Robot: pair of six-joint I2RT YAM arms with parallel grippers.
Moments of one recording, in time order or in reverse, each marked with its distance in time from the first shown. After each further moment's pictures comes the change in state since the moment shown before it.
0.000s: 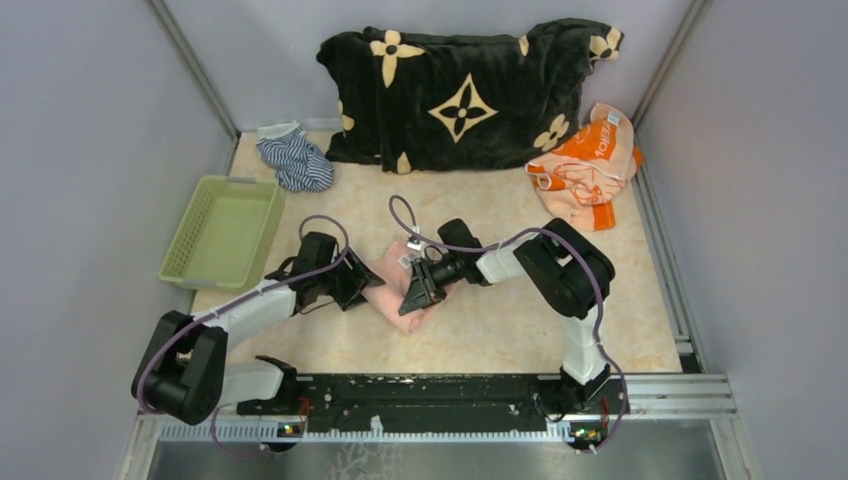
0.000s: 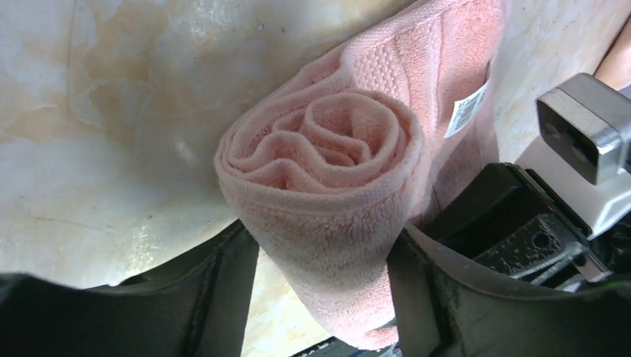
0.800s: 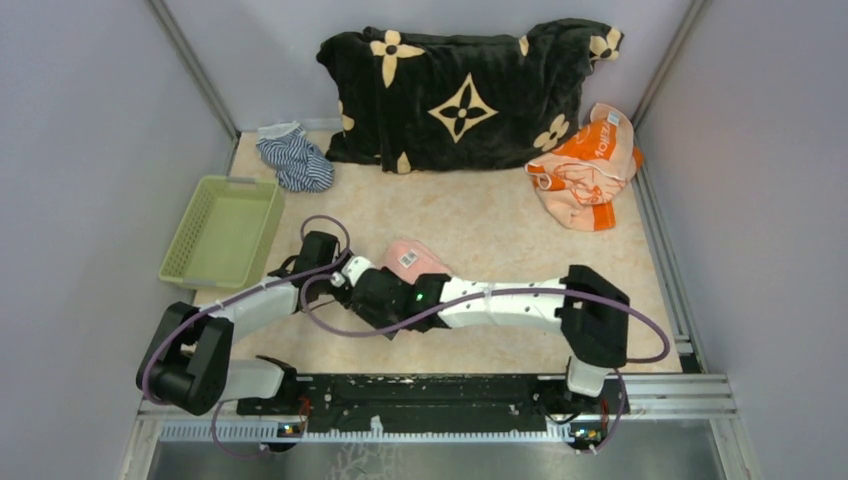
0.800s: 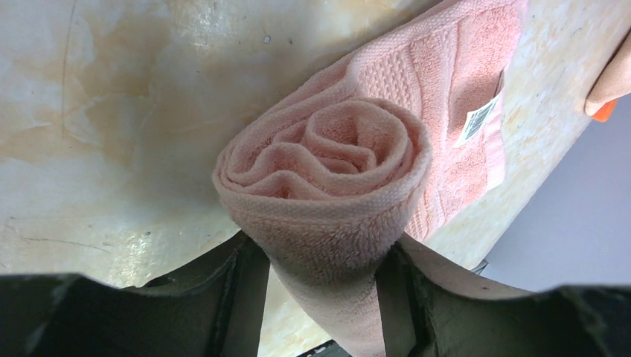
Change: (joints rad) left arm 0.000 0.067 0.007 0.036 0.014 -0.012; right arm 0.560 -0.281 0.376 -0.817 1.308 -0.437
